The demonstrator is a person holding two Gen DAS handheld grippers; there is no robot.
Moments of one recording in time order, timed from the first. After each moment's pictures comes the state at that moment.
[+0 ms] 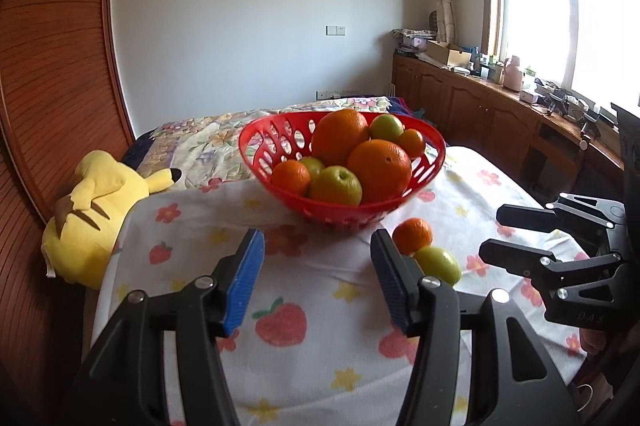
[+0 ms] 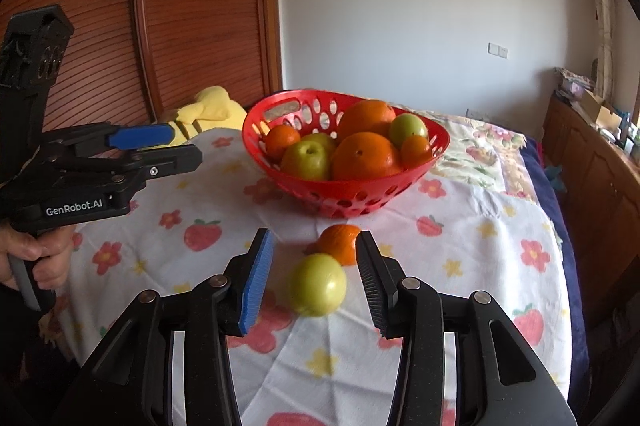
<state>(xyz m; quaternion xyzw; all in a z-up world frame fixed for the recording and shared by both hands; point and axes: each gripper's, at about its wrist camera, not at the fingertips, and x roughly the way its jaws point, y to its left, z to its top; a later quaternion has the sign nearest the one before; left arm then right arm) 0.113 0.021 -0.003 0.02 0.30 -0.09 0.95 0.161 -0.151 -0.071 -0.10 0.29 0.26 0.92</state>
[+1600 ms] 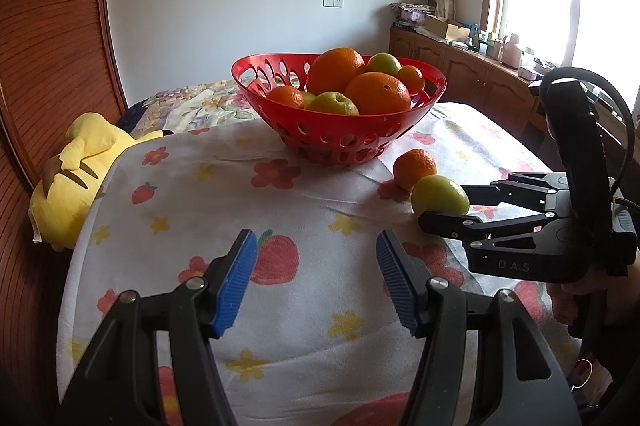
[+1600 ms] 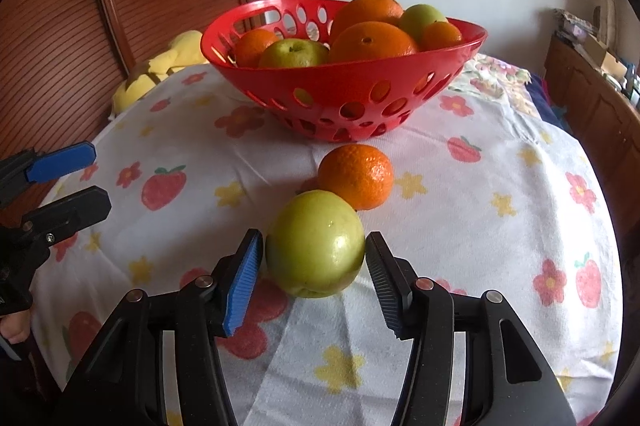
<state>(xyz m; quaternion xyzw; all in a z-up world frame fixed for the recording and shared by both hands) 0.097 0.021 -0.054 0.02 0.34 -0.09 0.94 0.205 -0.128 -0.142 -0.10 0.40 0.23 0.88</state>
